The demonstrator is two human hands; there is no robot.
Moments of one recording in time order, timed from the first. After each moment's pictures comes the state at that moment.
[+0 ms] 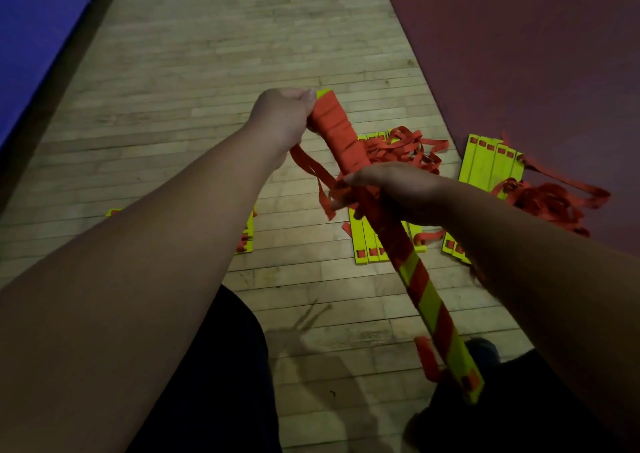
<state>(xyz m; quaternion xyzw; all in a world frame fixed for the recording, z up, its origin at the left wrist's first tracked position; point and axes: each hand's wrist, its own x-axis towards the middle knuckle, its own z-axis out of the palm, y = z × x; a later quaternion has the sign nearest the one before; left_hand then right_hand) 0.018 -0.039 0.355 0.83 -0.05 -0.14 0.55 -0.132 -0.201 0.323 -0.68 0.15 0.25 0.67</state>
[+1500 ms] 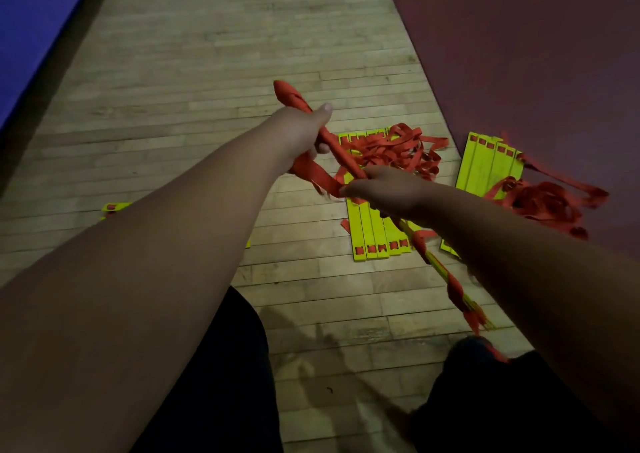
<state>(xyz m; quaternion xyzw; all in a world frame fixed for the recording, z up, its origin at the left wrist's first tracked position) 0.012 -0.049 0.335 0.84 -0.01 -0.28 0.47 -0.127 -0.188 0.316 -0.84 0.16 0.20 0.47</state>
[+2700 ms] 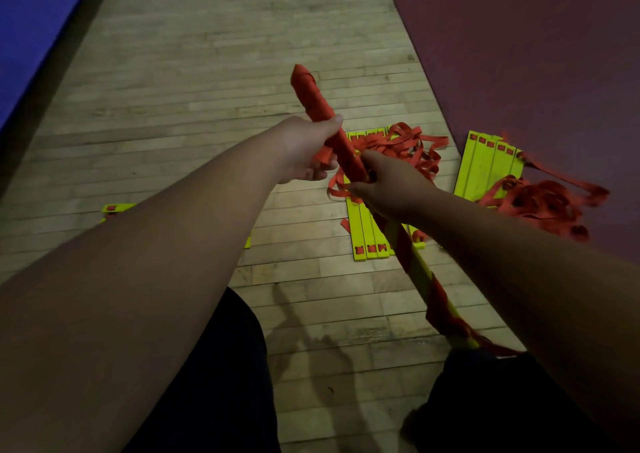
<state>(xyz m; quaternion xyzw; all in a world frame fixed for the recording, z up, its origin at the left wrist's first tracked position) 0.003 -0.049 0.327 0.77 -0.03 -0.35 0.53 -0.126 -0.194 0.299 -0.91 0.14 0.06 0.38</state>
